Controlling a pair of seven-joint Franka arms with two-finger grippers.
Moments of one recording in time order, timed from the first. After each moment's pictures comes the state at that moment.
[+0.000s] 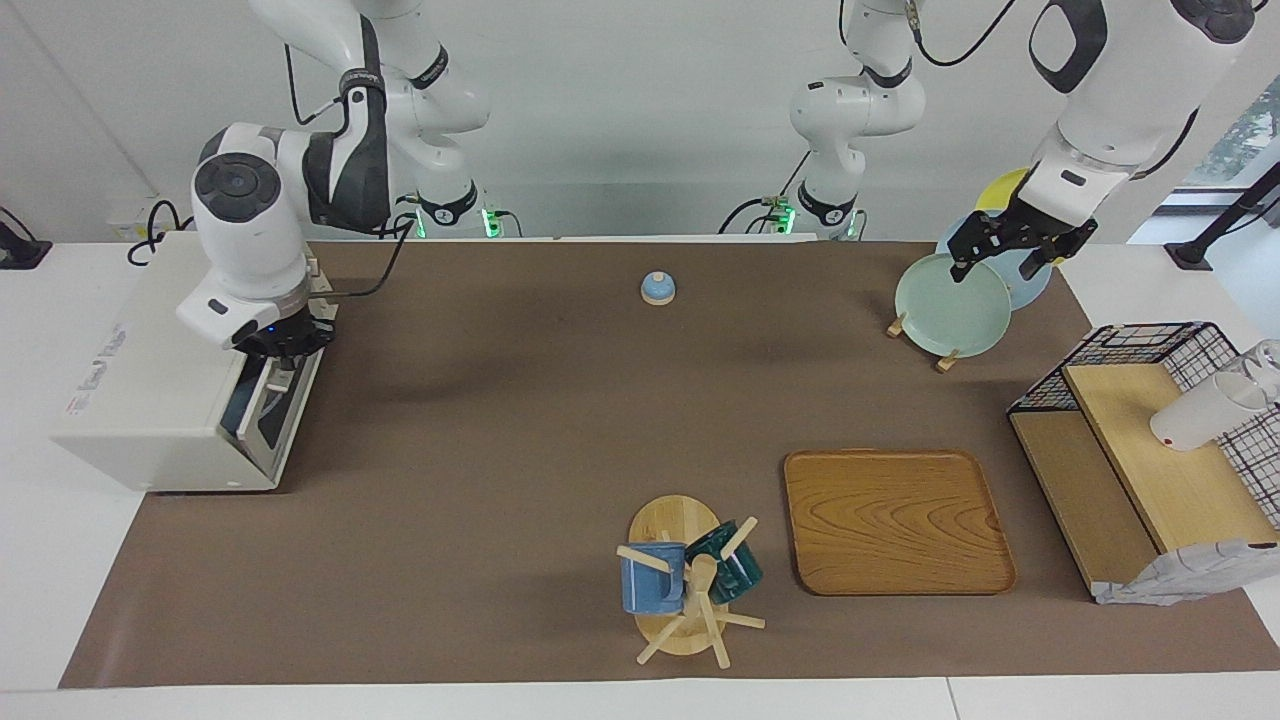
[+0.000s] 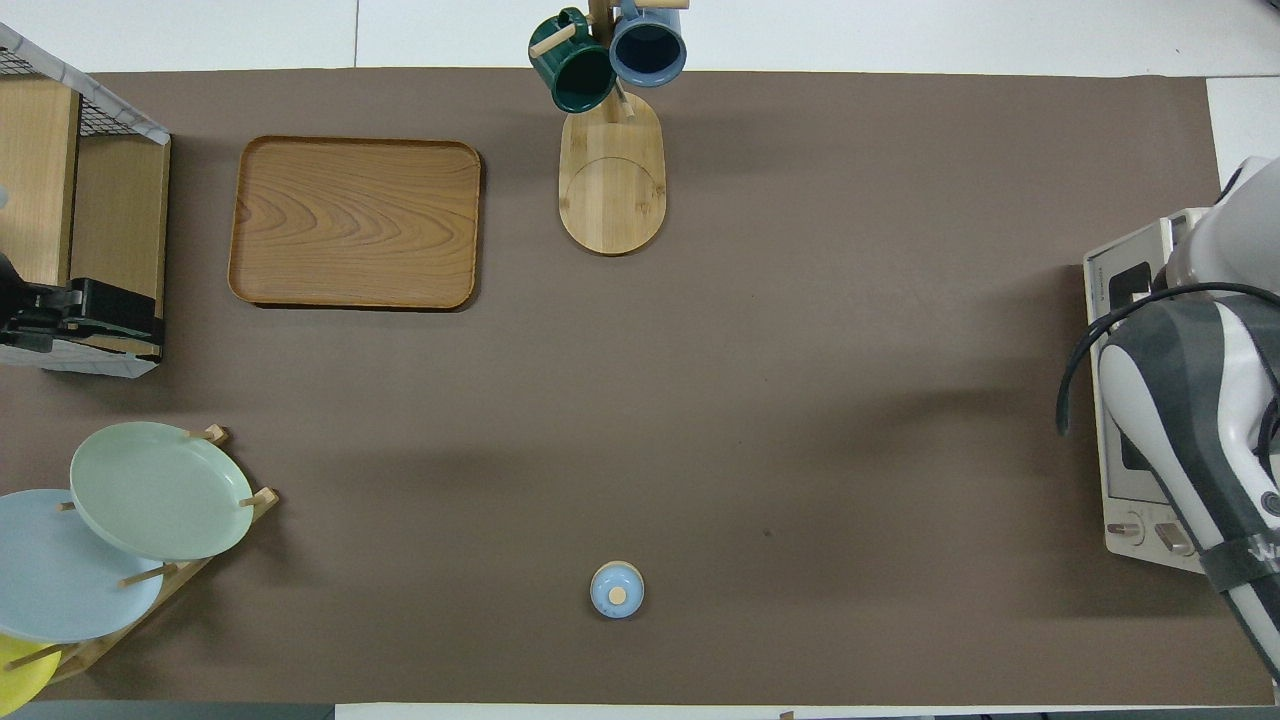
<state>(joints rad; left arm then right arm) 0.01 -0.05 -0.06 -1.67 -0.03 1.57 -0.02 0.02 0.07 -0.09 -1.90 -0.33 1.88 -0.19</state>
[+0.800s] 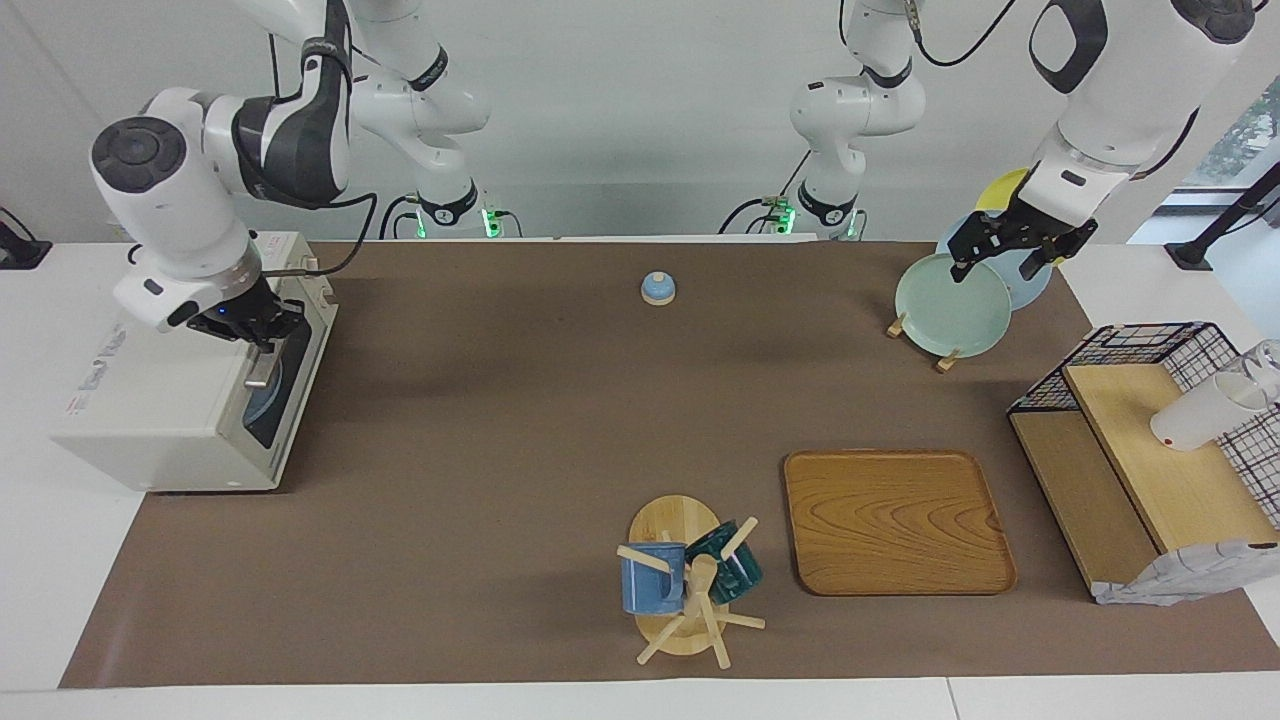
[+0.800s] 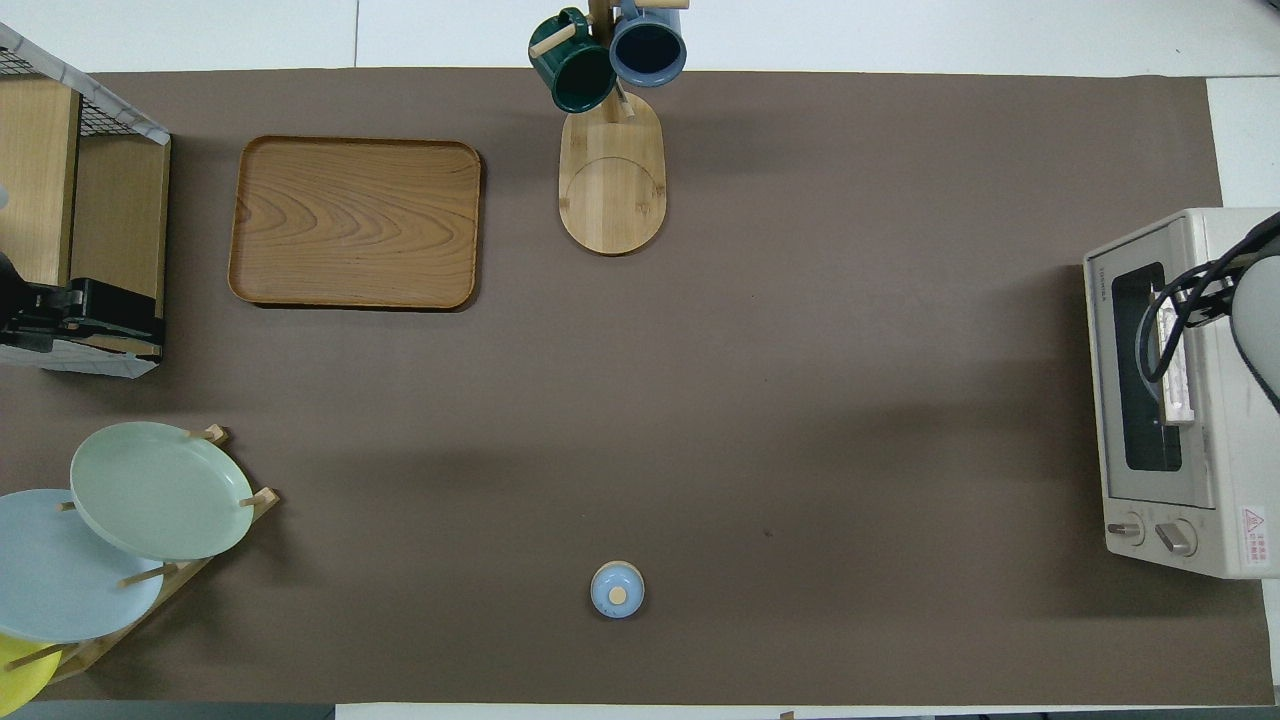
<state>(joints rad) 0.01 -0.05 -0.06 -1.67 -0.03 1.57 -0.02 -0.01 0.10 -0.10 -1.64 -0.15 1.63 -0.23</state>
